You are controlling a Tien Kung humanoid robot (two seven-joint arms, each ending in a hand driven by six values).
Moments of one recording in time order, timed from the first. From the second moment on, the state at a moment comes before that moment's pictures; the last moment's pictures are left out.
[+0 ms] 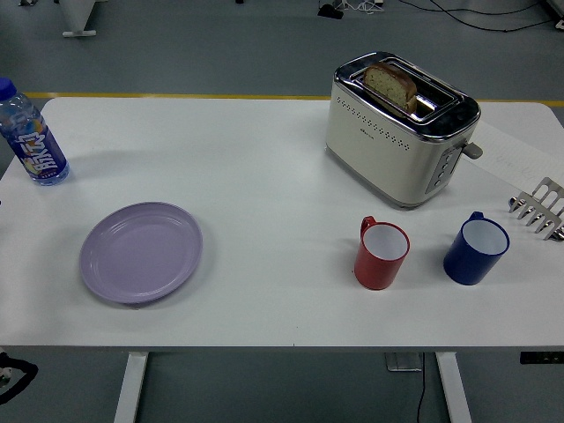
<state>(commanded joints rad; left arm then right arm) -0.04 0.15 -1.63 -1.16 0.95 0.18 -0.44 0.20 -0.07 1.43 0.22 -1.52 -0.17 -0.57</state>
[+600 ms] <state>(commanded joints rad) -0.06 0.10 -1.53 -1.11 0.92 0.20 -0.49 0.20 -0.08 1.42 0.22 -1.52 -0.17 -0.56</state>
